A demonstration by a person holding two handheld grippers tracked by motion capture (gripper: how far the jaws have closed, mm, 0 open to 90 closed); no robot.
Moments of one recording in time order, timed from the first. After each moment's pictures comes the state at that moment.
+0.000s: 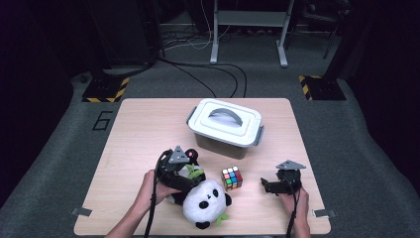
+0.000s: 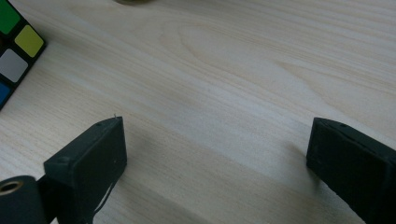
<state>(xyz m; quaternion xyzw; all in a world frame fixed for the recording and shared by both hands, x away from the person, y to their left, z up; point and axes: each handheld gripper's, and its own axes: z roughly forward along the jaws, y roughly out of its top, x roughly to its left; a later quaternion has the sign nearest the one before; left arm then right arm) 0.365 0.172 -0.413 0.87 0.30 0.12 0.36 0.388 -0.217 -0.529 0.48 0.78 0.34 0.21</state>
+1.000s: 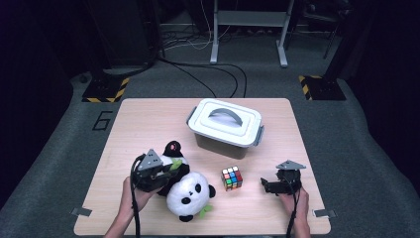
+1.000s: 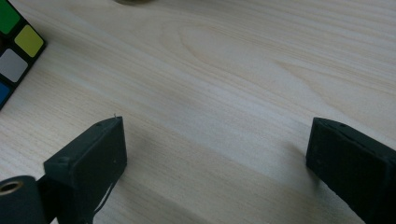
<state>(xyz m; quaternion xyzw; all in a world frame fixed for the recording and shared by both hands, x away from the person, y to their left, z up) 0.349 0.237 -0.410 0.82 0.34 0.17 0.42 0.388 -0.217 -0.529 0.48 0.78 0.34 0.21</state>
